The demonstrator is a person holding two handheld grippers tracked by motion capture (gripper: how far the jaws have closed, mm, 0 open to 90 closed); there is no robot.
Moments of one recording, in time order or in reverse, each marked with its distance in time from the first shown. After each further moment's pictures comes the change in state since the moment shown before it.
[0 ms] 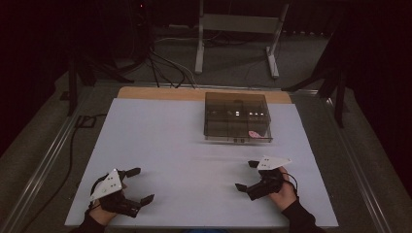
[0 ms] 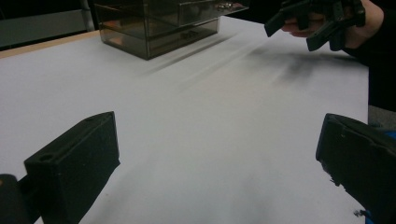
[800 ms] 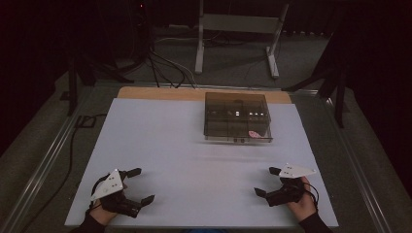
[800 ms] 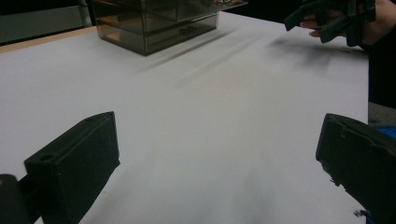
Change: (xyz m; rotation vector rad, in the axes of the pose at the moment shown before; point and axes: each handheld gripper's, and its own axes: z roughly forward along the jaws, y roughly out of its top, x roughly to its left) left arm 0.001 -0.001 0.002 0.010 -0.005 -0.004; right arm -0.011 -0.040 -0.045 -0.016 -0.104 0.089
